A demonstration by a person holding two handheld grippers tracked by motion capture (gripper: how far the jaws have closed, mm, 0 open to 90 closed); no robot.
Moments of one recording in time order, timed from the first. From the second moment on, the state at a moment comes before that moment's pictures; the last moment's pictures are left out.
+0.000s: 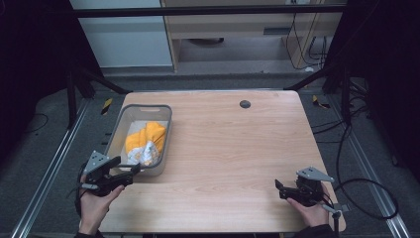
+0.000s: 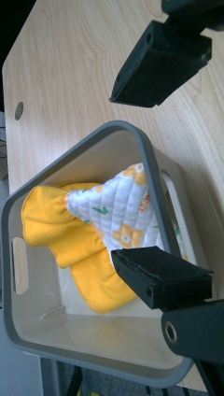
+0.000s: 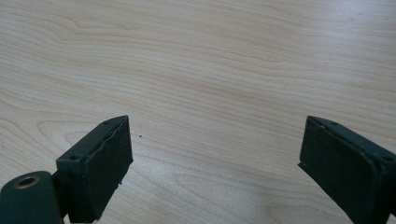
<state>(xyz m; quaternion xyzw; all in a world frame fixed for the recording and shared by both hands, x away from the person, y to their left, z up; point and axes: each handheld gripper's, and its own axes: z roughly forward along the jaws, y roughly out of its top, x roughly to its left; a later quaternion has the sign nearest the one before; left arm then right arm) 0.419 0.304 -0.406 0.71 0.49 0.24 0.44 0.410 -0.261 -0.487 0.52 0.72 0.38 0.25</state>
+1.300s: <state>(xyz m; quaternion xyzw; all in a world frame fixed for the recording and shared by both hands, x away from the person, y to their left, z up) 0.472 0.298 -0.377 0.72 0.51 0.25 0.40 0.411 -0.259 -0.486 0.52 0.73 0.38 0.24</state>
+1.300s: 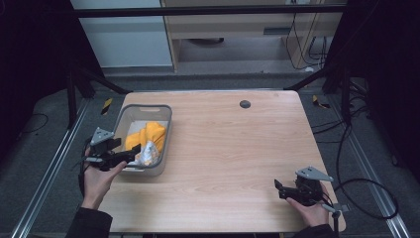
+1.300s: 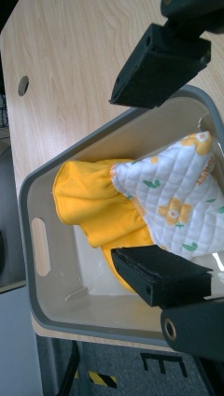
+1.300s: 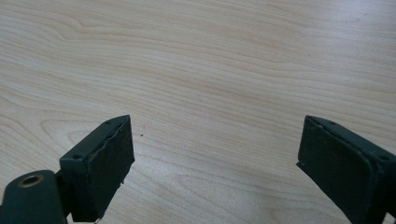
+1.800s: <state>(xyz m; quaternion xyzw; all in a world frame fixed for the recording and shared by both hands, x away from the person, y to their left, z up) 0.494 0.290 -0.377 0.73 0.51 0.24 0.38 0.412 -0.260 -0.486 0.52 0.73 0.38 0.24</state>
